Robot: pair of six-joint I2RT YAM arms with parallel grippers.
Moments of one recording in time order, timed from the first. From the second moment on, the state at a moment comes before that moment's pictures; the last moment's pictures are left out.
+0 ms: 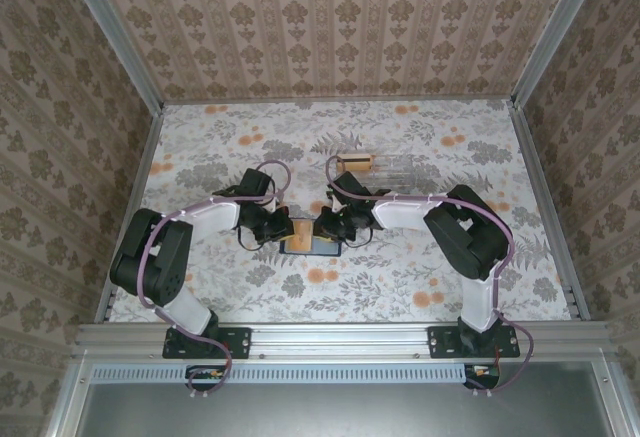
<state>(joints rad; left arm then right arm) -0.44 1.61 0.81 -0.41 0.47 -0.59 0.69 1.92 1.09 -0.16 -0.43 0.92</state>
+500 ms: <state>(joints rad) -0.44 1.61 0.81 -0.40 0.48 -0.59 0.69 1.95 1.10 -0.13 -0.47 0.92</state>
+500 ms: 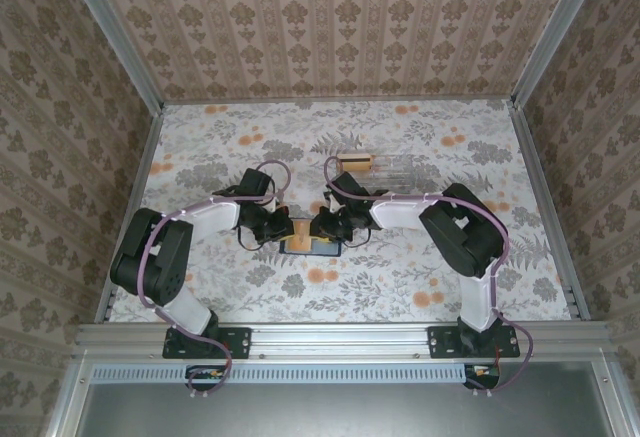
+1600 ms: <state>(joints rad) -0.42 1.62 0.81 -0.40 0.49 -0.55 0.67 1.93 1.06 -0.11 -0.49 0.92</state>
